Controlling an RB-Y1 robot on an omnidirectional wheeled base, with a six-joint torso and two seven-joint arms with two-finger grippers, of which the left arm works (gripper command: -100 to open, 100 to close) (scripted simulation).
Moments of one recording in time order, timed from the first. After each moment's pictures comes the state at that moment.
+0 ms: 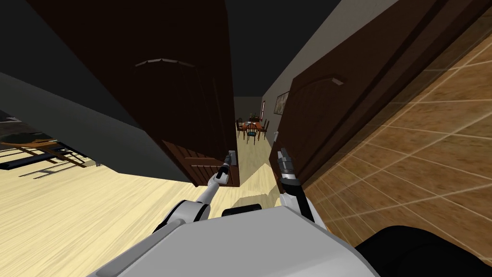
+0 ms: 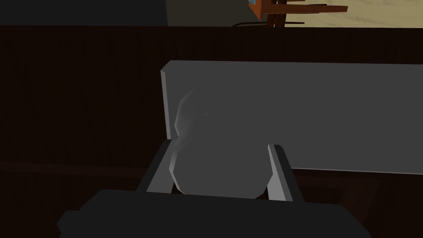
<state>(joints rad) -0.52 0.02 -0.07 -0.59 0.04 -0.50 0.05</state>
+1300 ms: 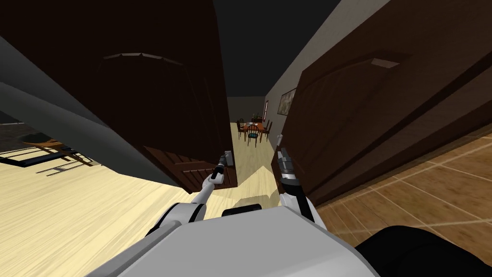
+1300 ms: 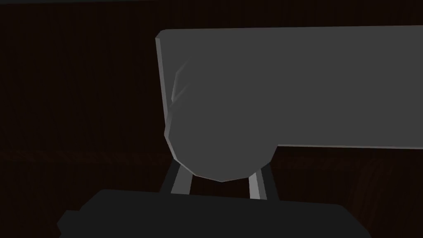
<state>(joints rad) -0.50 0.08 0.01 -0.60 0.07 -0.49 0.02</state>
